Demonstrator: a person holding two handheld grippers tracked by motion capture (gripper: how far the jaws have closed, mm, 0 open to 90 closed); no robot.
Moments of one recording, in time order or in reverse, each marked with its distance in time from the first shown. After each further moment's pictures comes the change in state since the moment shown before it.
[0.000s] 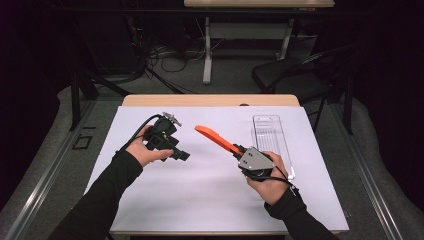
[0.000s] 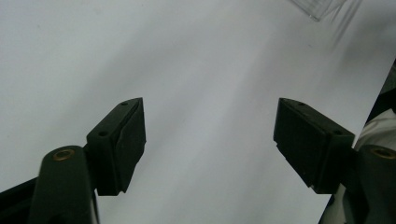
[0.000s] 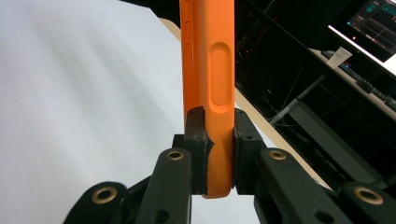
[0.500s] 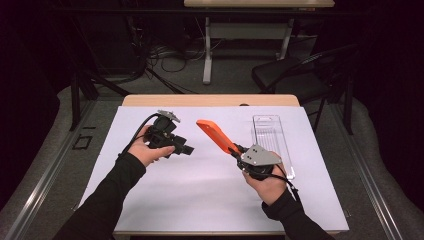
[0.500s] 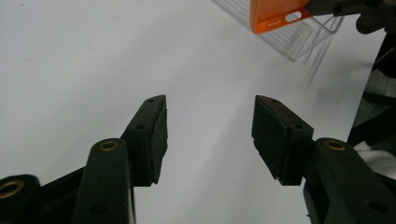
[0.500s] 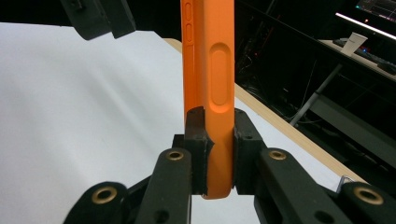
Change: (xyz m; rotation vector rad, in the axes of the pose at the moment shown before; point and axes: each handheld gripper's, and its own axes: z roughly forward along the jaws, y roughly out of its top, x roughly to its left) left arm 0.001 -0.001 0.003 -0.128 -0.061 -0.038; right arm -0.002 -0.001 0.001 -0.052 0.035 0.163
